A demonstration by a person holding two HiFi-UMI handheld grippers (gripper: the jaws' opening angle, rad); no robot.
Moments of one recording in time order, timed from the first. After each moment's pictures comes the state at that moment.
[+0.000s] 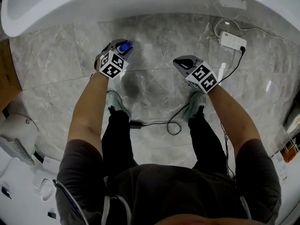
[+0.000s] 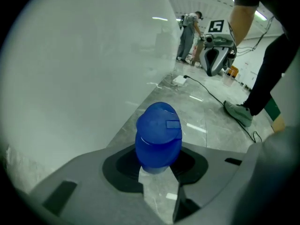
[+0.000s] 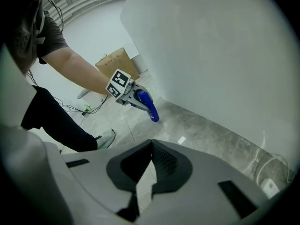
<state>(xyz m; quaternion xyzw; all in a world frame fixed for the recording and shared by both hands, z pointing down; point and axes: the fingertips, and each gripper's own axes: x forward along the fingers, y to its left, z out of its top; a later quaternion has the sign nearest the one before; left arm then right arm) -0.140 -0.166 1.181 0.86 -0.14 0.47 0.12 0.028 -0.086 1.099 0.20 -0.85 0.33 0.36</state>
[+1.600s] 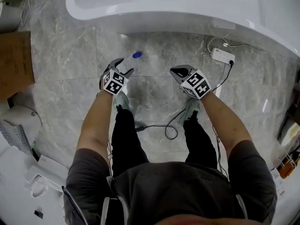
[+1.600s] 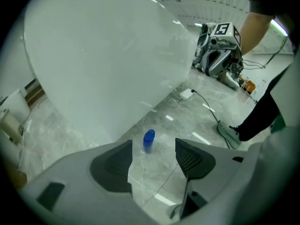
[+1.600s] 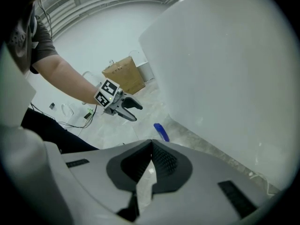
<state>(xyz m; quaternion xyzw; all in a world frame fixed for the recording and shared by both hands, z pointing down) -0.206 -0.121 1.035 0.83 -0.24 0.47 0.19 -0.015 -0.094 0.955 0.20 -0.86 0.30 0.35</state>
